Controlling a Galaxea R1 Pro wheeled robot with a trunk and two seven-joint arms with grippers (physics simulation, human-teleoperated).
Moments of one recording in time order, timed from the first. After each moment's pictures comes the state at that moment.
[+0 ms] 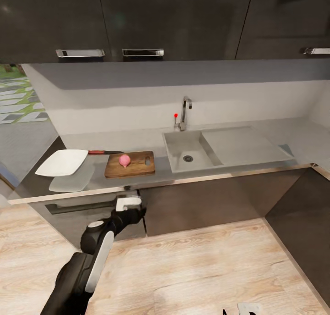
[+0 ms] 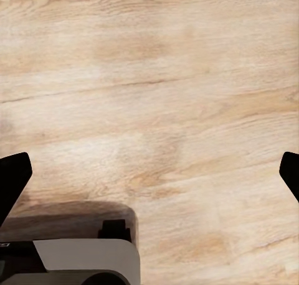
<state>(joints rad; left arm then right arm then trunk) -0.39 -0.09 -0.14 -1.55 0.21 0.77 0.07 -0.35 -0.02 -0.36 -0.15 0.38 -0.33 -0.06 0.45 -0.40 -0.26</state>
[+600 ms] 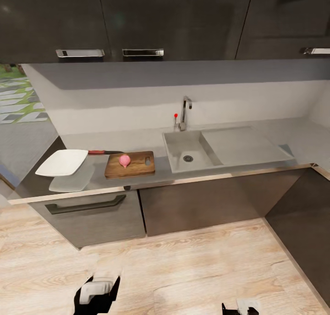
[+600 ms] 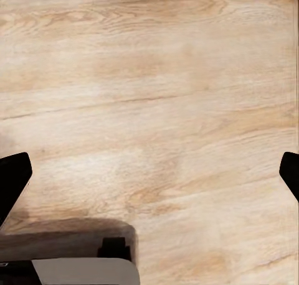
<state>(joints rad) 0.21 0.08 -0.16 -1.50 0.19 0.04 0.07 -0.35 -0.01 -0.36 -0.19 0.38 -0.34 -0.06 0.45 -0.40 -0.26</state>
